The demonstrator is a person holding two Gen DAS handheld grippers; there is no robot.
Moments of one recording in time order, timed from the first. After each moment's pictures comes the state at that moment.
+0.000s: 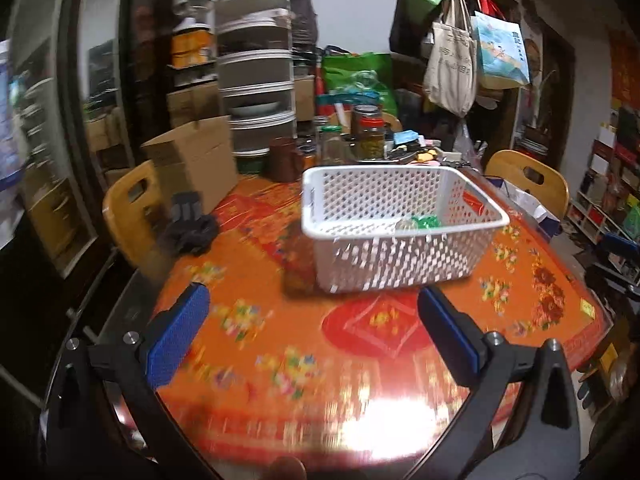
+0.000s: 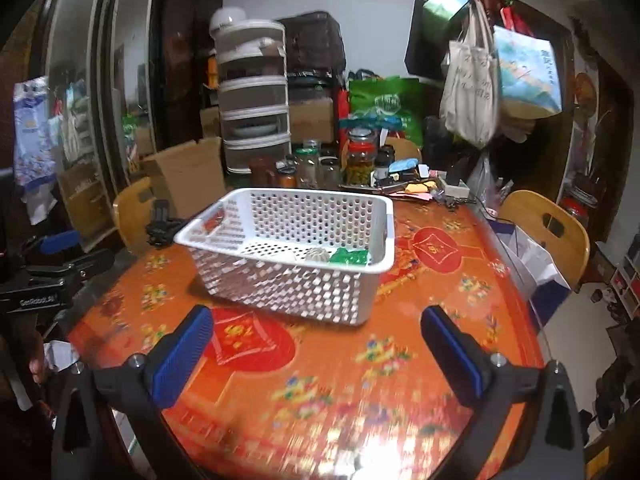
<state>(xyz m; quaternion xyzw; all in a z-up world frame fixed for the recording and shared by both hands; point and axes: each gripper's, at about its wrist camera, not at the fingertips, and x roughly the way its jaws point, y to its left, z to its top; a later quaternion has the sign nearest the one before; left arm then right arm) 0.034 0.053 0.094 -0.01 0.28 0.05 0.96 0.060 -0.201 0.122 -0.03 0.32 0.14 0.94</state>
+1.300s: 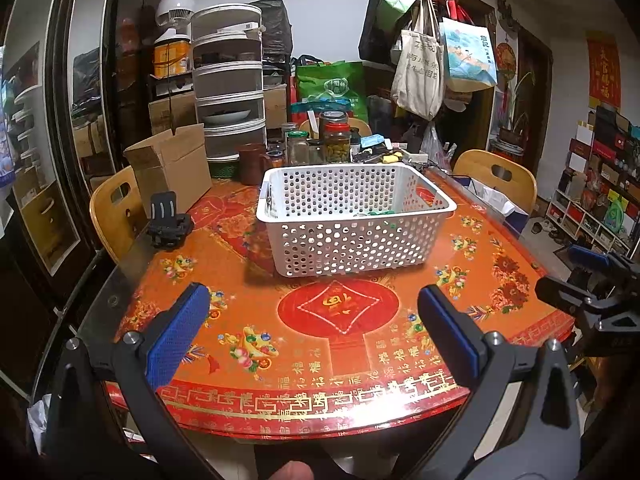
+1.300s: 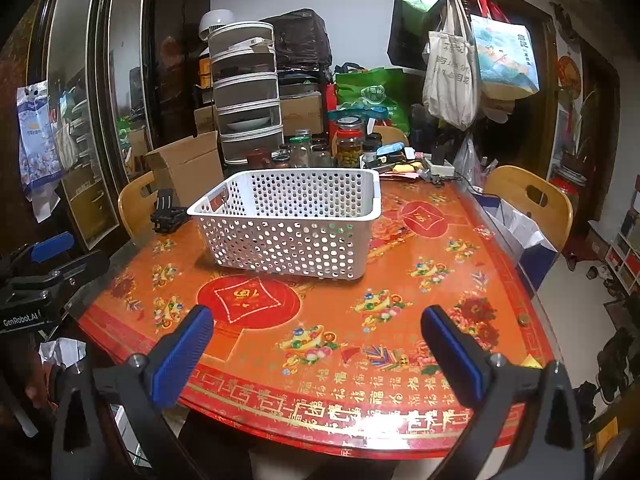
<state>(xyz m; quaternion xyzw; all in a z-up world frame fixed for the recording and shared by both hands) -0.001 0.006 0.096 -0.01 0.27 0.00 0.96 0.011 -0.216 0.110 -0.01 0.33 0.12 0.94</state>
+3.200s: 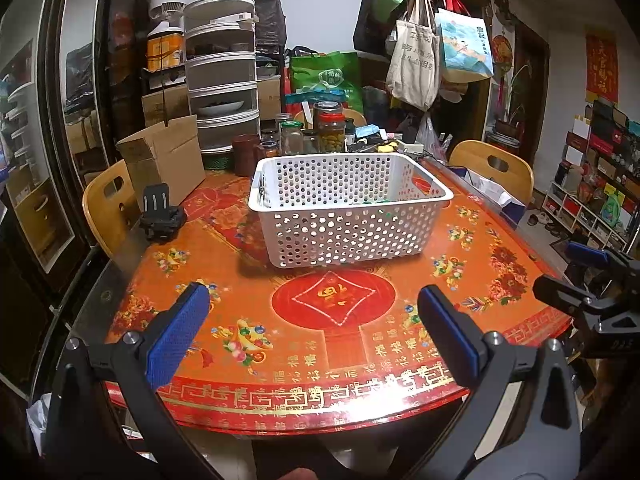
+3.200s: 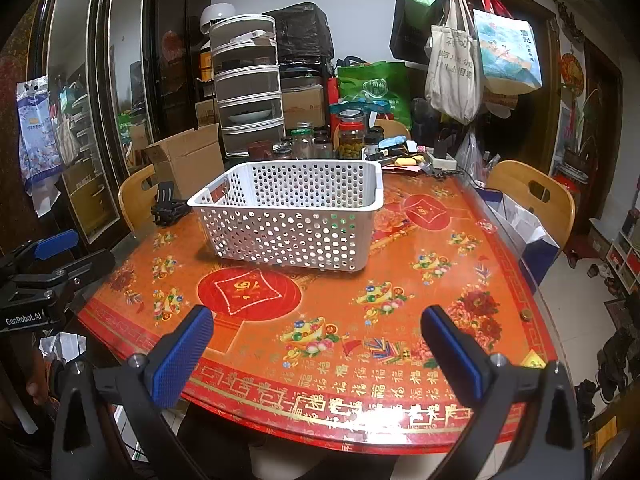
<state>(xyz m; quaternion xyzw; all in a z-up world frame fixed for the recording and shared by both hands) -0.001 0.004 0.082 -0.01 0.28 -0.01 0.96 0.010 -0.216 0.104 -0.01 0.34 0.13 0.93</state>
